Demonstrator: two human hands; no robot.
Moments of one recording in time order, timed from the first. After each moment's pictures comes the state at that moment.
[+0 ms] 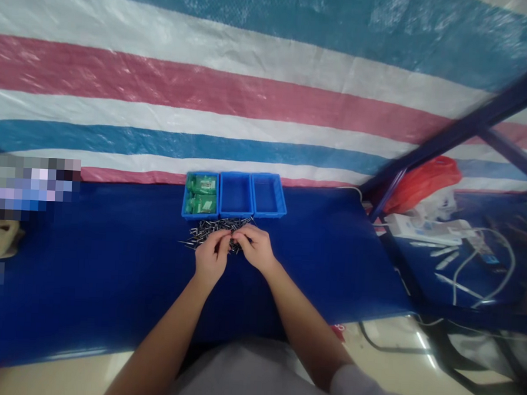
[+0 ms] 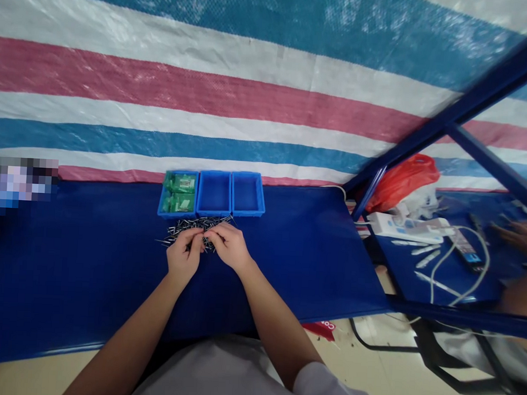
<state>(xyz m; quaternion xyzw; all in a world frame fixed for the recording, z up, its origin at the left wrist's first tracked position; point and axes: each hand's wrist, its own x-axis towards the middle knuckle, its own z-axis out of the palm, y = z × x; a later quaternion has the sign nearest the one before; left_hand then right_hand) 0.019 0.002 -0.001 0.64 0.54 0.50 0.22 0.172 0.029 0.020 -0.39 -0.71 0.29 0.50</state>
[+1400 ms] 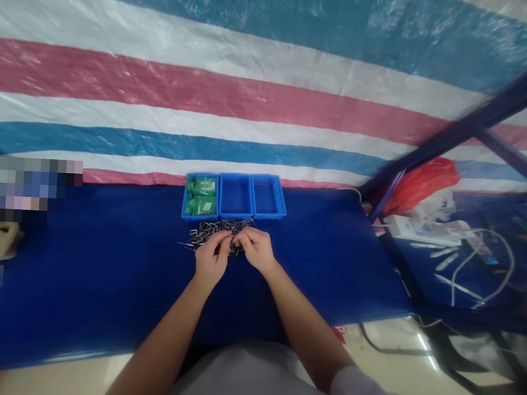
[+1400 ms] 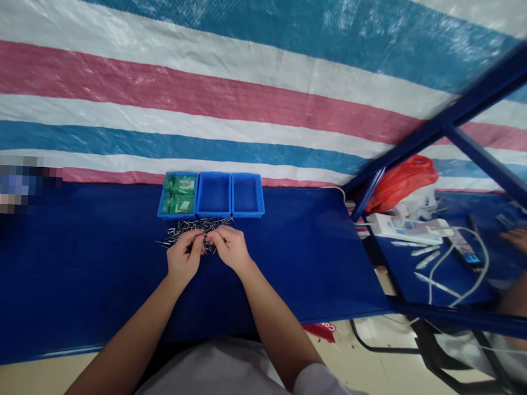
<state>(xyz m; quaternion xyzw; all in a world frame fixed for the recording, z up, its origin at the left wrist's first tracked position) 0.019 0.002 -0.001 0.64 0.54 0.49 0.24 0.172 0.029 0.021 -0.41 -0.70 0.32 0.49</state>
